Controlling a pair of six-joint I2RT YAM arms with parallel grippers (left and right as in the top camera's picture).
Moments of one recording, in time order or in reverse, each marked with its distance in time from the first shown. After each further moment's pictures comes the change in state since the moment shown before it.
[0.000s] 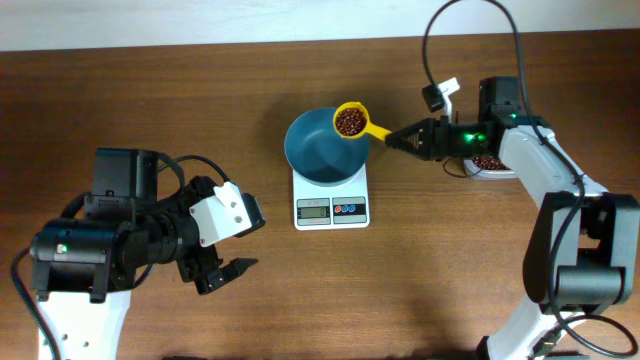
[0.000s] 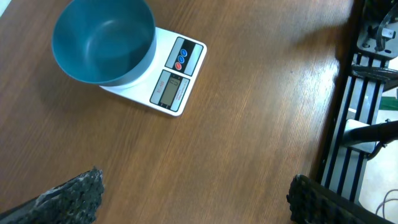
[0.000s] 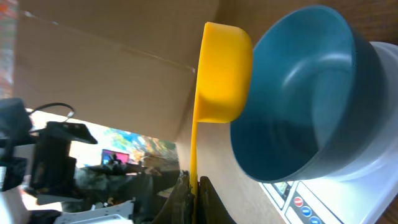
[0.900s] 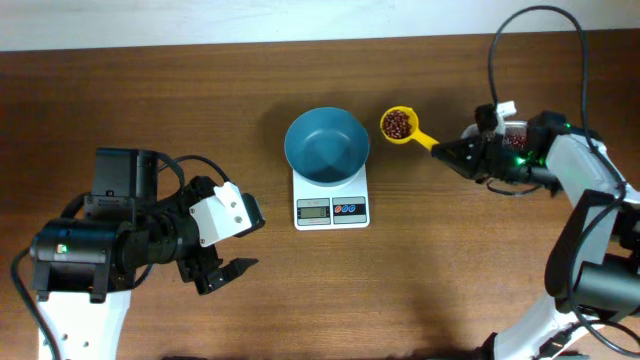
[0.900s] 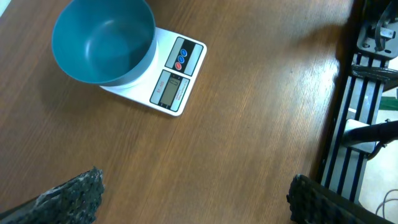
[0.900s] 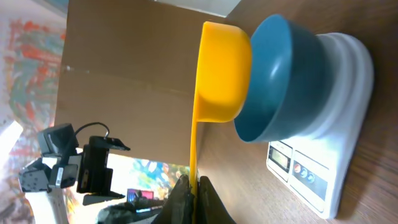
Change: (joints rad) left arm 0.000 0.000 0.000 0.000 0.000 0.000; right arm -0.233 -0.001 -0.026 -0.487 -0.115 -0.397
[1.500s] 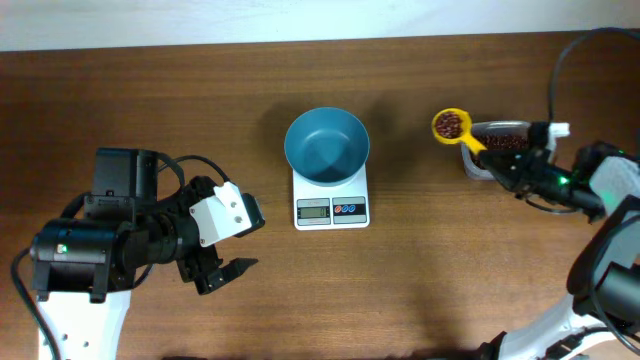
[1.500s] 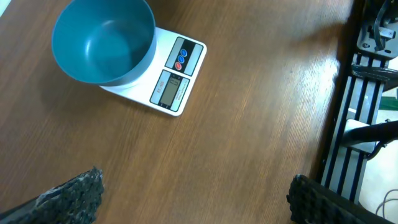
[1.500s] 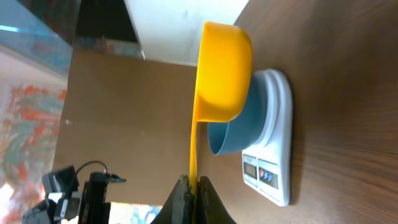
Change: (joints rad) left arm 0.000 0.000 0.000 0.000 0.000 0.000; right arm -0.237 0.000 -0.073 0.000 0.018 -0.004
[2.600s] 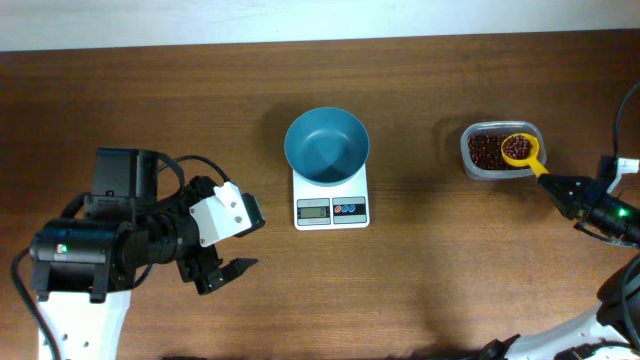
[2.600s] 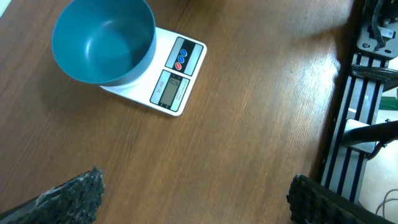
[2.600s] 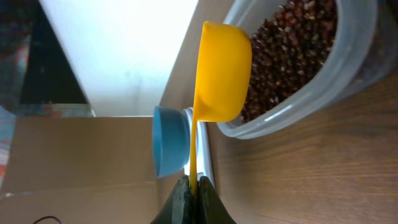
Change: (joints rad) left arm 0.000 0.000 0.000 0.000 0.000 0.000; right arm -0.351 0.000 0.000 0.005 0.217 0.003
